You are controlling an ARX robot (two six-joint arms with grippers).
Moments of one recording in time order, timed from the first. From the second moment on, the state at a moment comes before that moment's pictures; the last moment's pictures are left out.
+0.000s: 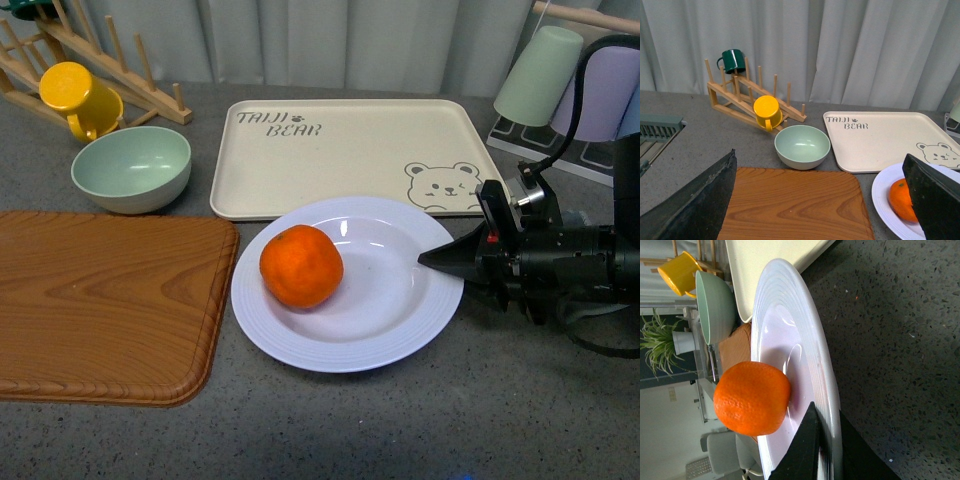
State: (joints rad) left arm 0.00 0.00 0.02 0.00 0.00 -0.01; right arm 0.11 2.30 0.87 0.68 -0.81 0.80
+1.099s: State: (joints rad) left arm 0.00 0.00 0.02 0.00 0.00 -0.01; right arm 0.10 2.43 1.15 1.00 -0.86 1.15
